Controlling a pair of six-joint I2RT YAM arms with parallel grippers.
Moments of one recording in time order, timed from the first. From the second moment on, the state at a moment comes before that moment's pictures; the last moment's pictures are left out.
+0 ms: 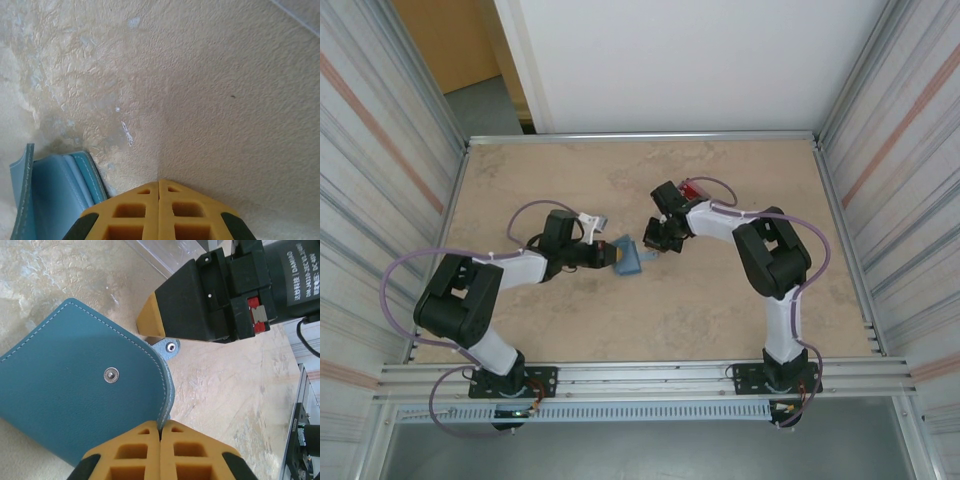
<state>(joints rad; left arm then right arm) -0.39 1.59 0.66 0.21 0.69 -0.37 0.59 2.02 1.32 -0.44 -0.24 0.86</state>
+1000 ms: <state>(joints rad) -0.27 1.56 0.59 0.31 0.68 -0.43 0.70 2.11 1.55 -0.52 -0.27 0.83</state>
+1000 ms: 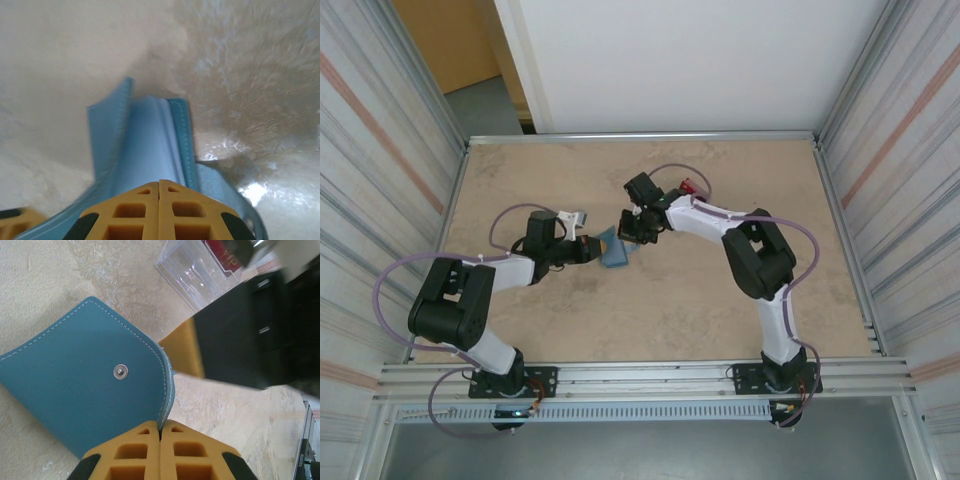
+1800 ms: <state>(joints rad) -0.25 1.55 0.59 0.28 0.63 -0.47 0.68 1.90 1.11 -0.28 -0.24 0.91</state>
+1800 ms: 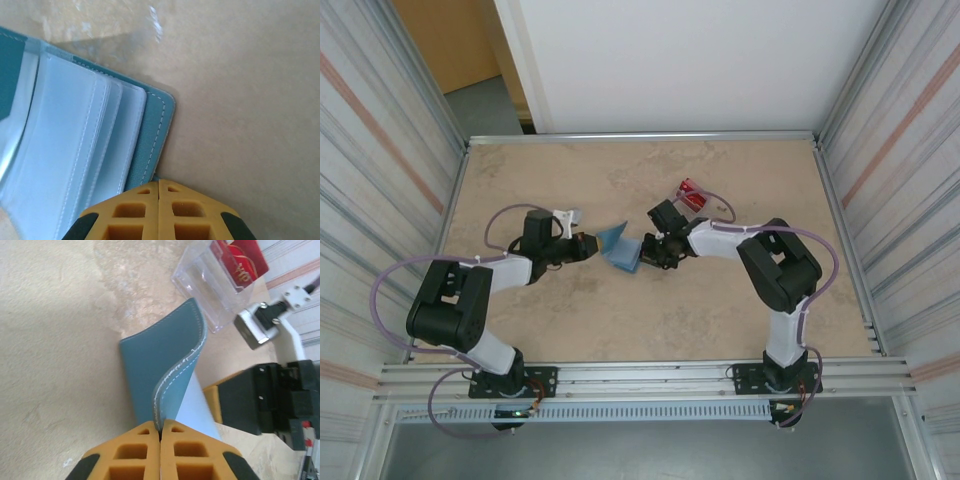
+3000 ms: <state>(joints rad) -0.49 1.82 1.08 -0.45 0.12 -0.08 0.73 1.68 0.89 -0.38 -0.08 0.94</state>
